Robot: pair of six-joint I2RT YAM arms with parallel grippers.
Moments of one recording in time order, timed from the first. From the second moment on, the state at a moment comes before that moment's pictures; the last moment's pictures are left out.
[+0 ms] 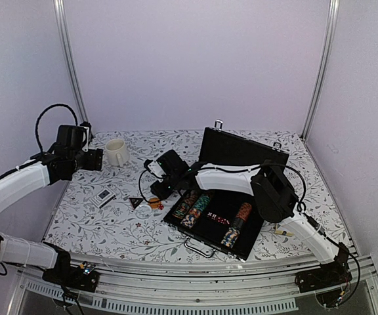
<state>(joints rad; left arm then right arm) -0.28 1.18 0.84 -0.27 -0.46 -0.01 0.97 2.66 2.22 -0.31 0.04 -0.01</state>
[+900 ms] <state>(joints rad) -0.28 1.18 0.84 -0.27 -0.46 -0.01 1.03 2.54 2.04 -0.32 0.01 0.07</state>
